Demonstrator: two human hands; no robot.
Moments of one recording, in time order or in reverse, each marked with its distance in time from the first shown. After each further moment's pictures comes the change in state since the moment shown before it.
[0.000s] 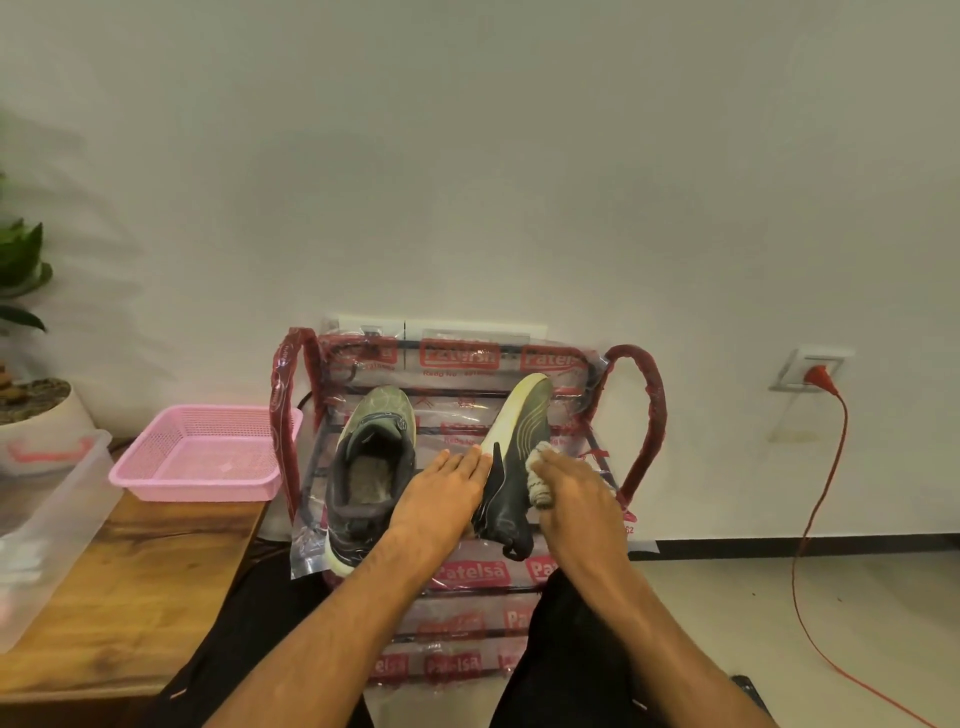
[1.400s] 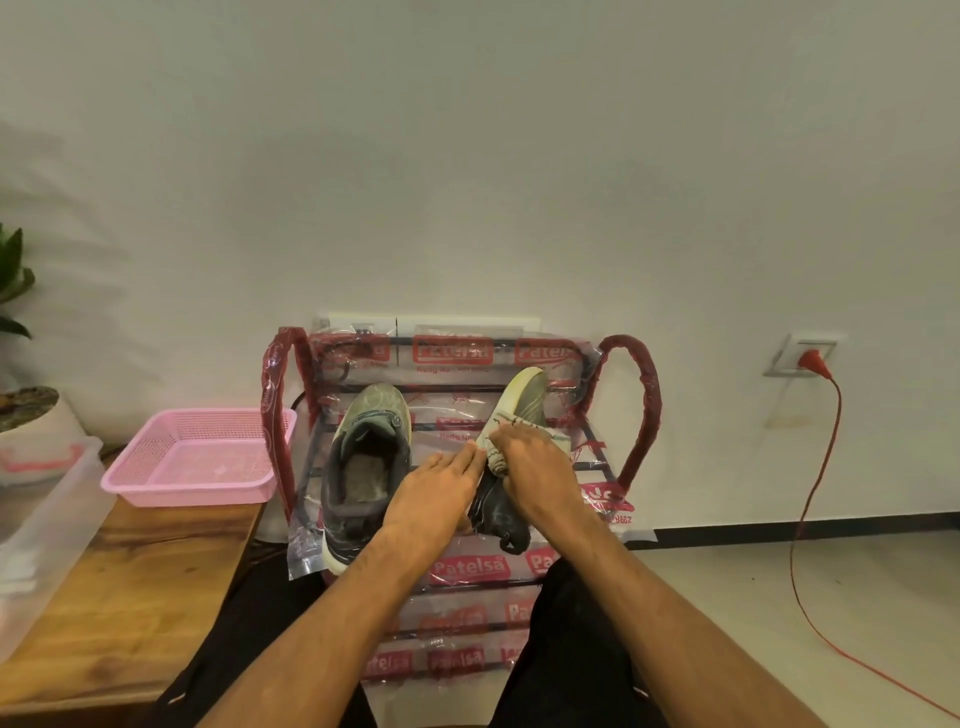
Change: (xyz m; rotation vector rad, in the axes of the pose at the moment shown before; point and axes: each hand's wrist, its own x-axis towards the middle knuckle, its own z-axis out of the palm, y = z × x) left_hand -0.009 0.003 -0.018 -0.086 -0.024 -0.035; right_hand 0.047 -0.015 0.022 -0.073 -0.110 -0.185
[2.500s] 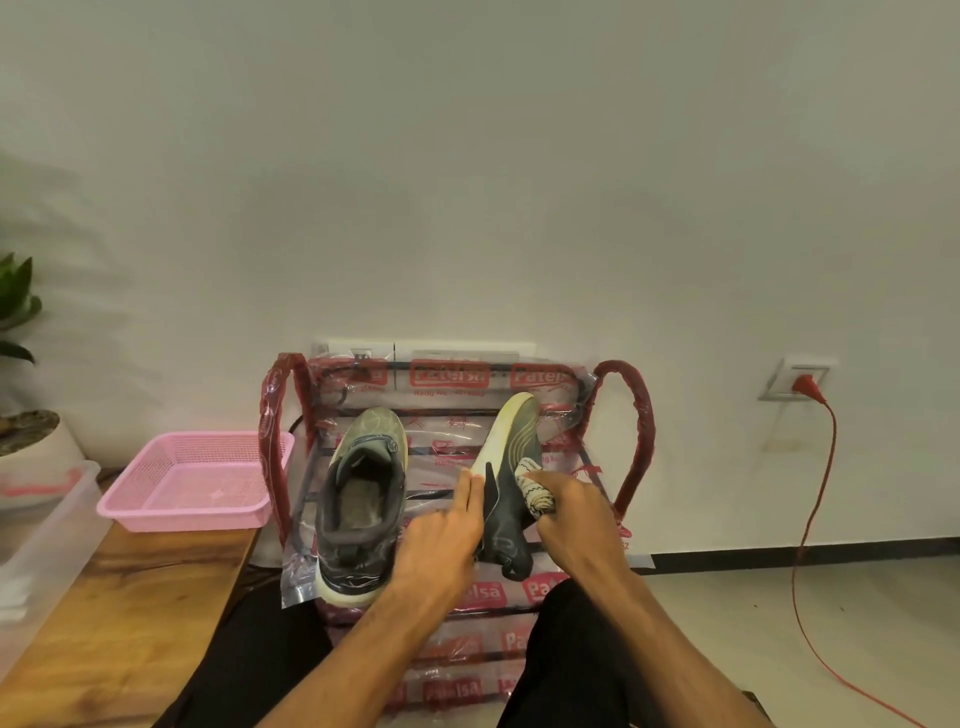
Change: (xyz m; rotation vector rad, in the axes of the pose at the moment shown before) left_hand -0.006 0.020 0.014 -0.041 0.043 -0.151; right_hand -0.039 0.017 -0.030 0.372 -0.017 0.344
